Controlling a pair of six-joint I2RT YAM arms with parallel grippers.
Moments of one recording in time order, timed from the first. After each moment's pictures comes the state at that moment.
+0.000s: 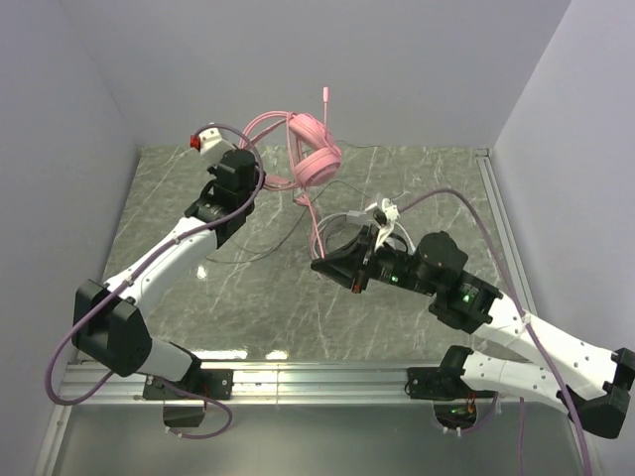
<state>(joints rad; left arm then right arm) -0.49 1.43 1.22 -0.05 -0.66 -0.73 0.97 0.86 0.86 0.08 -0.31 0.44</state>
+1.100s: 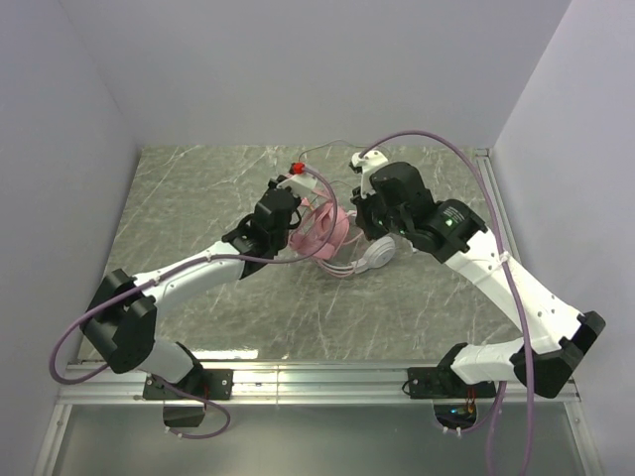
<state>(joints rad) -0.74 1.47 1.02 0.28 -0.70 0.36 0.74 1.28 1.48 -0.85 0.11 0.12</state>
